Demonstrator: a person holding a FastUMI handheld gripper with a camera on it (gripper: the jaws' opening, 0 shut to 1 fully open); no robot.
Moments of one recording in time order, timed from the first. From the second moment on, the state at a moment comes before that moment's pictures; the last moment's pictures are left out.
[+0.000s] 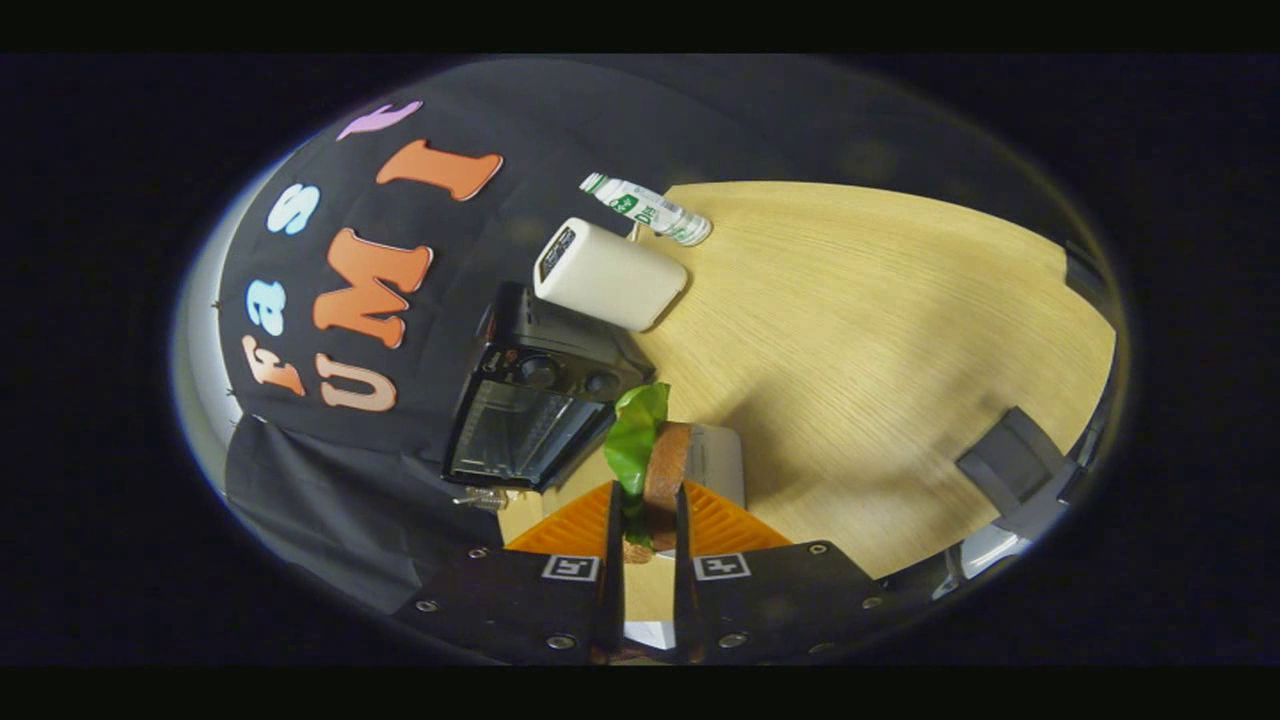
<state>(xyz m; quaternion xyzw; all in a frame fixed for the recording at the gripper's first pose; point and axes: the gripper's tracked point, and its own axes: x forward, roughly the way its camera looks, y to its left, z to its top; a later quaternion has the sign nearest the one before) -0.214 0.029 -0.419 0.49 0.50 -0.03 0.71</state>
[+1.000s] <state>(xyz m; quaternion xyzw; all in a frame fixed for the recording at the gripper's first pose) -0.119 0.177 -0.406 0.58 0.45 0.09 0.67</state>
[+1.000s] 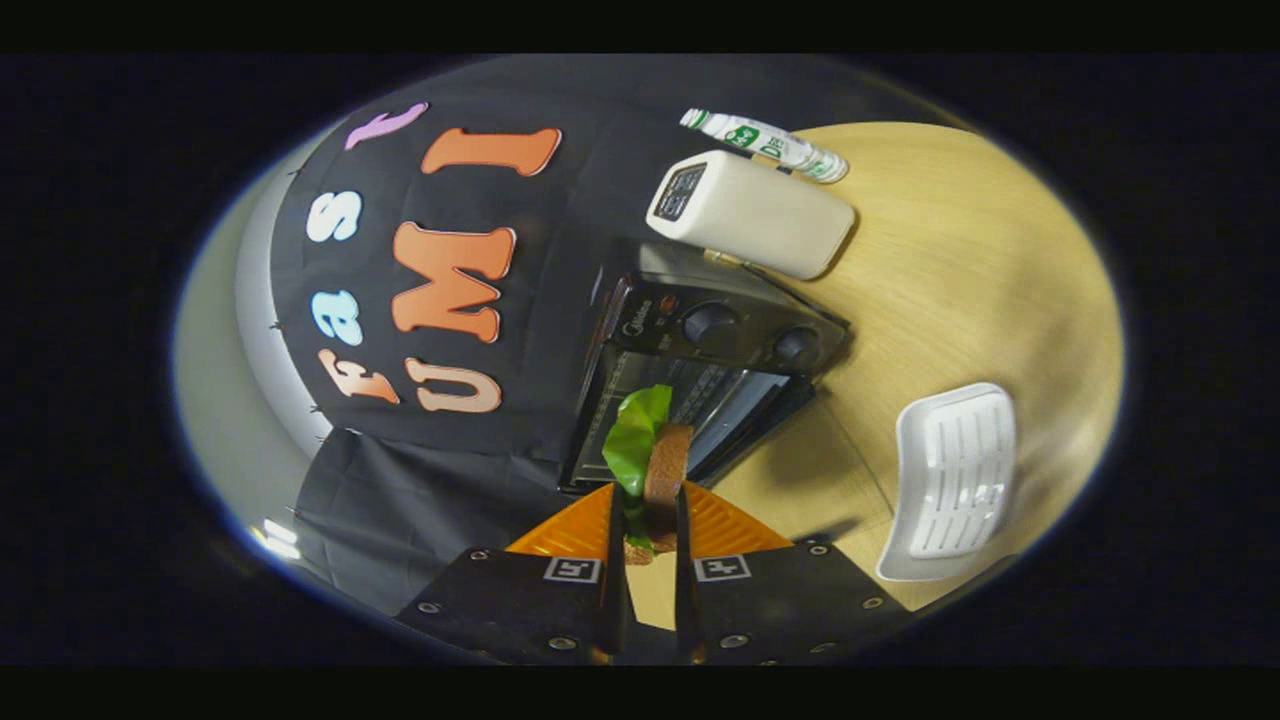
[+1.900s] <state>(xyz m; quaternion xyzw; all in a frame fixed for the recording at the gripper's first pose) -0.030 0.262 -0.477 0.60 0.43 0.04 0.67</state>
